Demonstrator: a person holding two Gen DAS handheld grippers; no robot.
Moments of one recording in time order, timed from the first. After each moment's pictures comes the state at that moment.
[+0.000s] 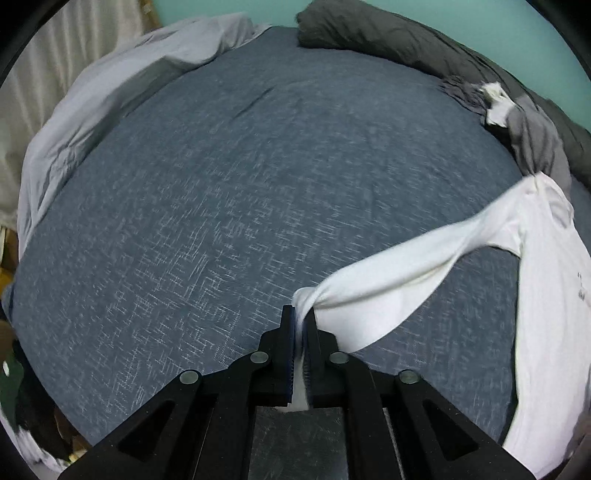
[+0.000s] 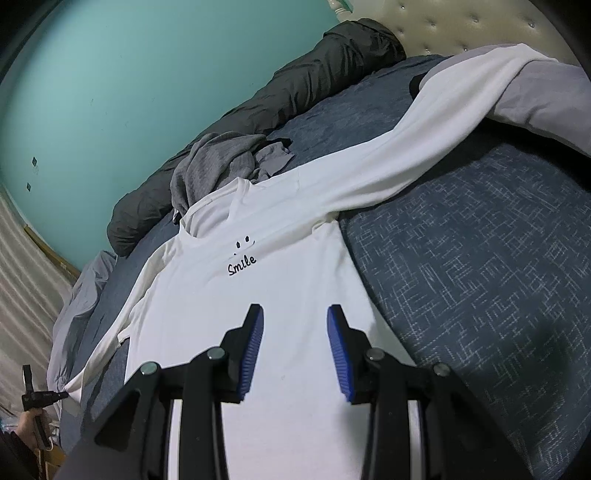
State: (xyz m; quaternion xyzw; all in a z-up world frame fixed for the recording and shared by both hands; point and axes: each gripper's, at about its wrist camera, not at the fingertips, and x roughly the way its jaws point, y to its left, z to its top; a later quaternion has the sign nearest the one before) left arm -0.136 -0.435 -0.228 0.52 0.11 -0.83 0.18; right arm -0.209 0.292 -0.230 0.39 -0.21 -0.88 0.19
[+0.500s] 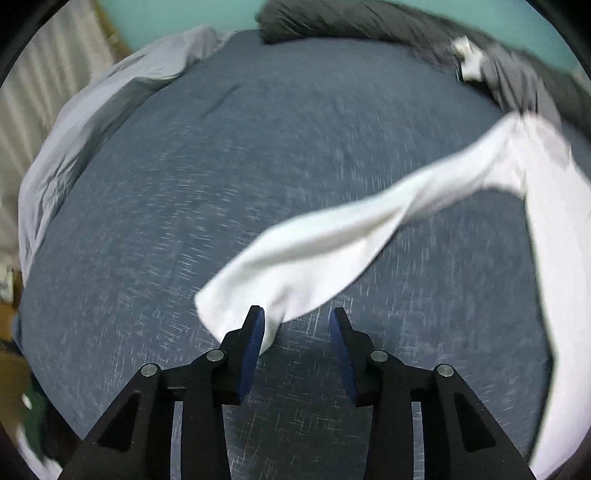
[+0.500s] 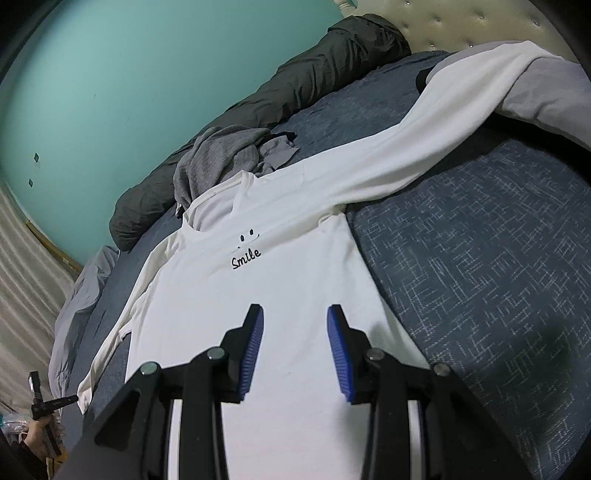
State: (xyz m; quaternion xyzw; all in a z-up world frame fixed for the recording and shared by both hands) left arm -0.128 -0.383 -0.268 0.53 0.00 -0.83 0.15; right arm -0.209 0.287 -0.233 0.39 -0.21 -0.87 0.20
